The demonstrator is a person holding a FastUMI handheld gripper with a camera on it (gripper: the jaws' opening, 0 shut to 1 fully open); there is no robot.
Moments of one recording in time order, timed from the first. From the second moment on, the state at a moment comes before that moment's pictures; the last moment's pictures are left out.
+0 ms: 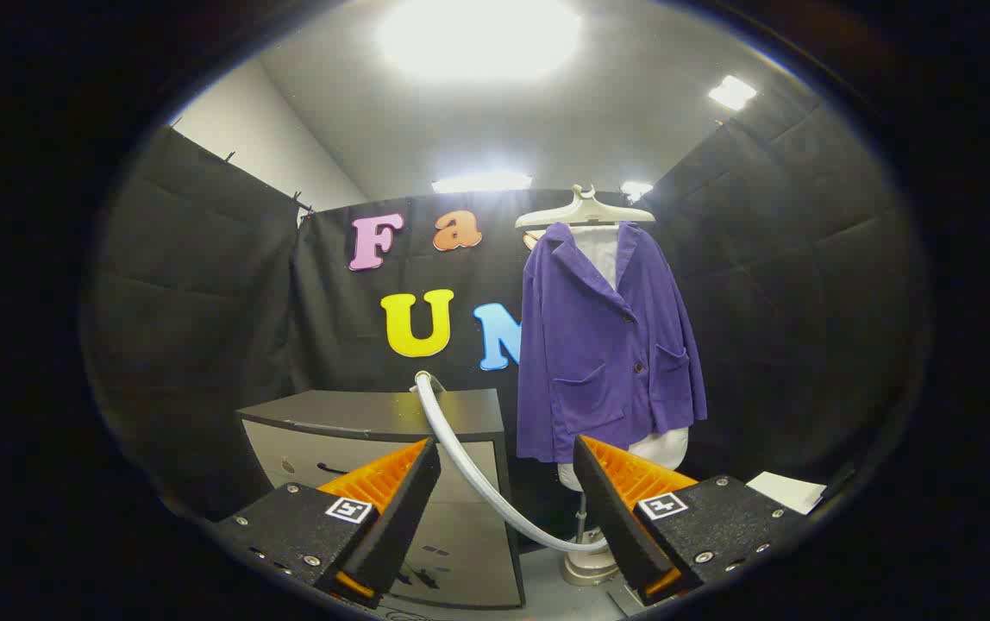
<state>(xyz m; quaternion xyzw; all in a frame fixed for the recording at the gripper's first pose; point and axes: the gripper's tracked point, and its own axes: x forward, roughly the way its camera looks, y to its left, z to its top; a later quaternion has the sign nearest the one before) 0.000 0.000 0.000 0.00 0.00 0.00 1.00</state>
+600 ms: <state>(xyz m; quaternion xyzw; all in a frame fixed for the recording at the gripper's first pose) -0.008 -0.002 -0.003 0.00 0.01 0.00 1.00</state>
